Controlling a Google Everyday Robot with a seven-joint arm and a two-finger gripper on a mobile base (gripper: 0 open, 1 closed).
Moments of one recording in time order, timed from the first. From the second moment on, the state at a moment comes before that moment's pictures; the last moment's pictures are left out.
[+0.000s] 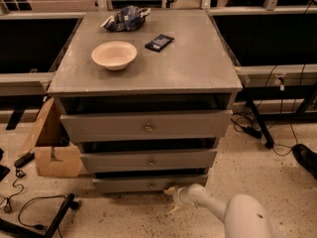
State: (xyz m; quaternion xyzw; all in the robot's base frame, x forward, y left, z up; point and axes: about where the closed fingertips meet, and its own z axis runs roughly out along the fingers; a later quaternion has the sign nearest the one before) arm 0.631 -0.065 0.068 -0.77 0.54 0.02 0.34
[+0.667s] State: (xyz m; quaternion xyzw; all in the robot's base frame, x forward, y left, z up) arm 0.597 -0.073 0.077 -0.77 0.55 0.03 0.33
